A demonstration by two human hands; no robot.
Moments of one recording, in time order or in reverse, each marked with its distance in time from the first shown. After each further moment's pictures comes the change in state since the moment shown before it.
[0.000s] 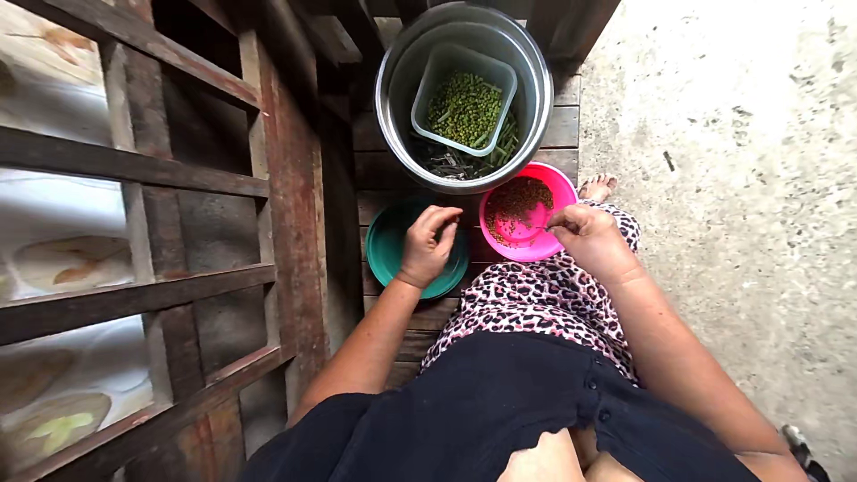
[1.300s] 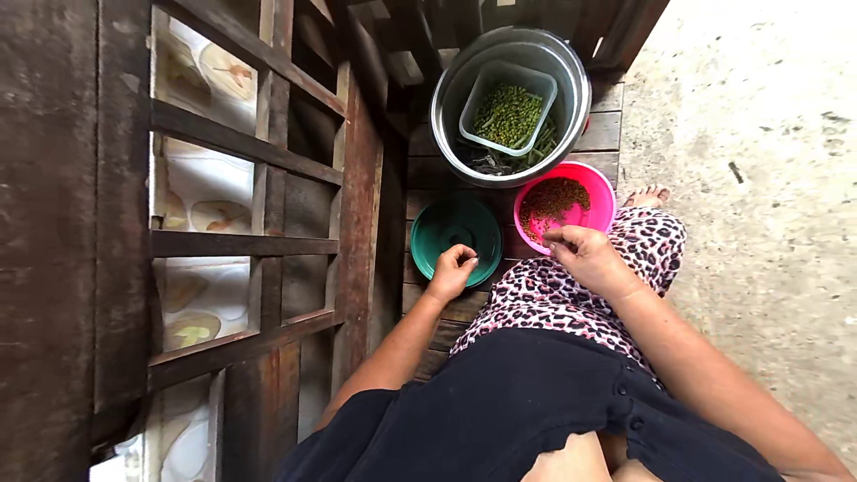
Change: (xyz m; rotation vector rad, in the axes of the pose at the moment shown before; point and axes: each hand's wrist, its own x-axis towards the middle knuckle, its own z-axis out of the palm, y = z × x) left_hand -0.057 0.021 -0.012 -0.095 -0.172 -0.700; right_hand -0.028 -0.018 0.038 0.141 -0.095 -0.153
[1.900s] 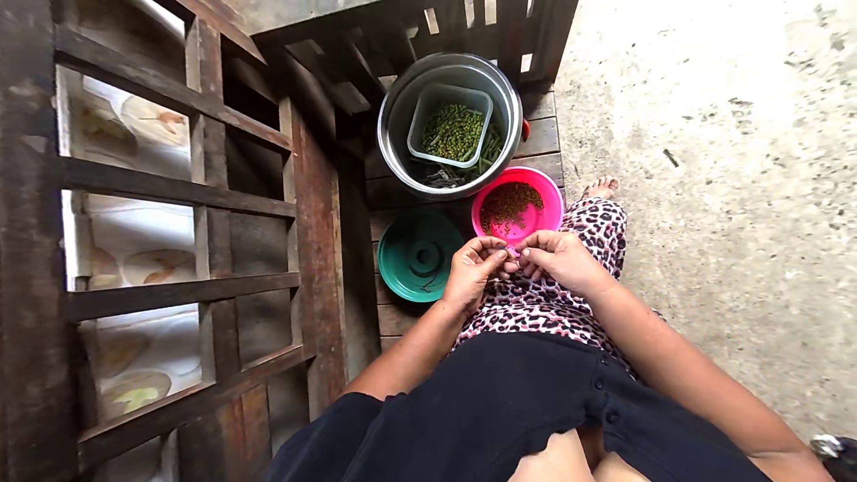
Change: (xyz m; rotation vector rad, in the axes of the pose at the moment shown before) left_hand -0.007 0.069 0.073 -0.711 -0.200 0.081; right_hand -0.021 -0.011 -0.019 0.539 -0.019 0.406
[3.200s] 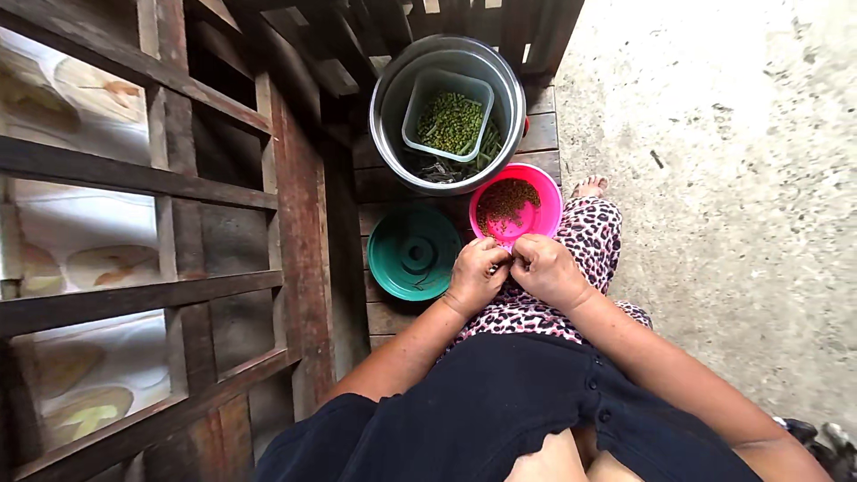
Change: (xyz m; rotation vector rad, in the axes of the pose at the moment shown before) left_hand 0.014 -0.013 -0.015 0.994 -0.090 0.674; right_hand 0.013 0.020 0.026 -0.799 0.252 -0.646
